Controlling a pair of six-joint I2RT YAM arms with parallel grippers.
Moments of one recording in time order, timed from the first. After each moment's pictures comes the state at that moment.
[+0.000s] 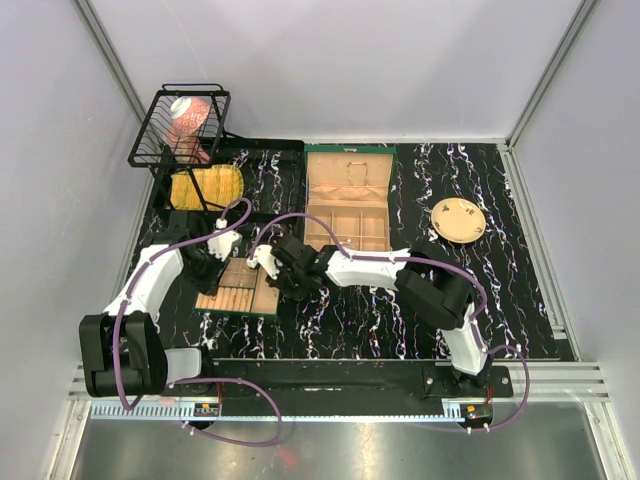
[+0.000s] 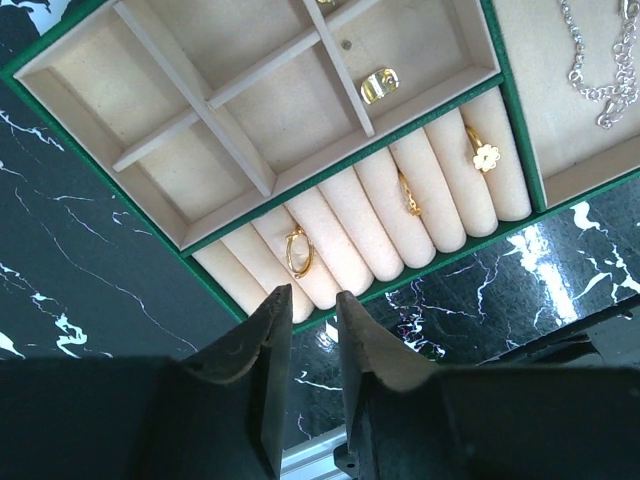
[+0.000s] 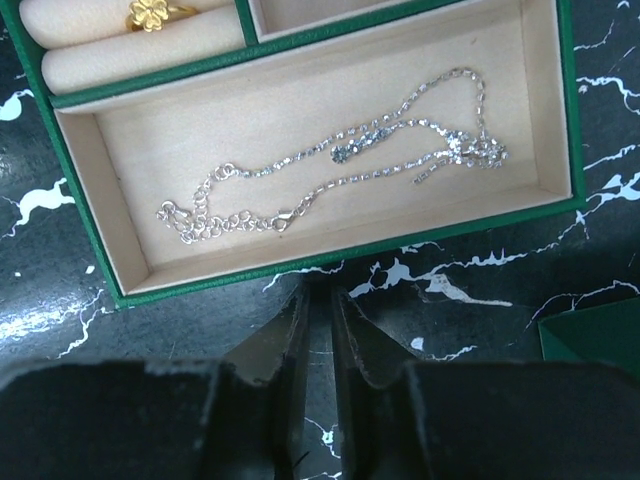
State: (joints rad) left arm 0.04 1.26 0.82 -0.91 0.22 0.60; right arm 1.05 2.05 1.37 -0.25 -0.14 -0.16
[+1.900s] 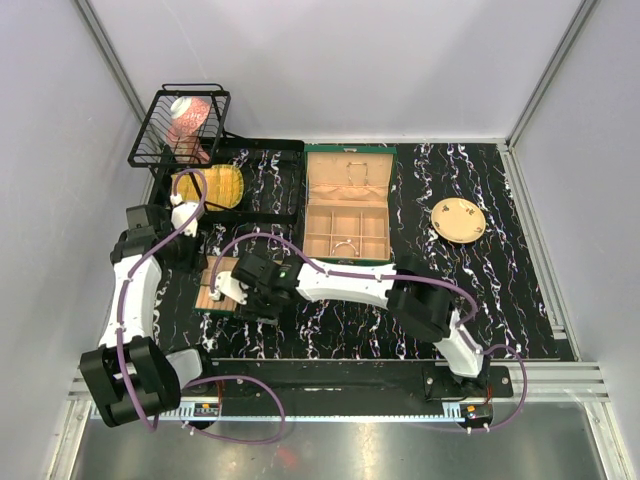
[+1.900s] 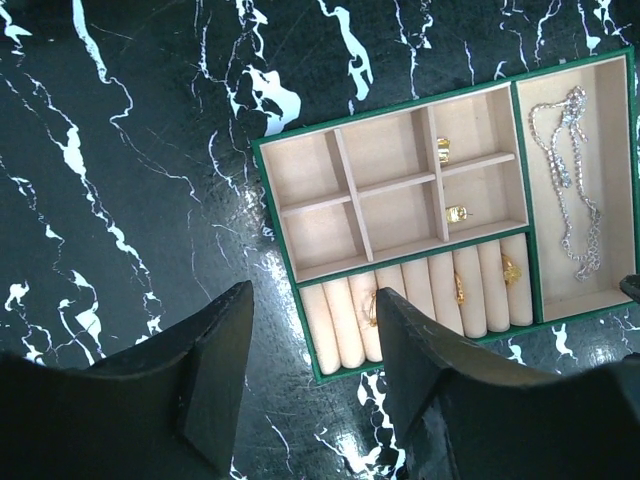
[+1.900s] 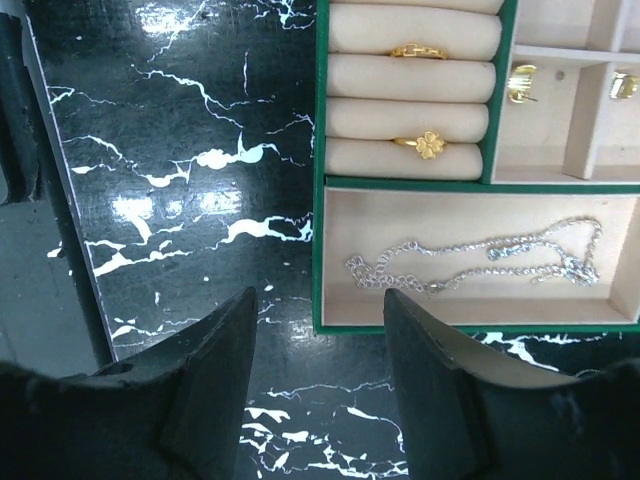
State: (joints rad) left arm 0.27 1.13 0.86 -0.75 0.38 0.46; right arm 1.23 2.12 1.68 -0.57 -0.09 -0.28
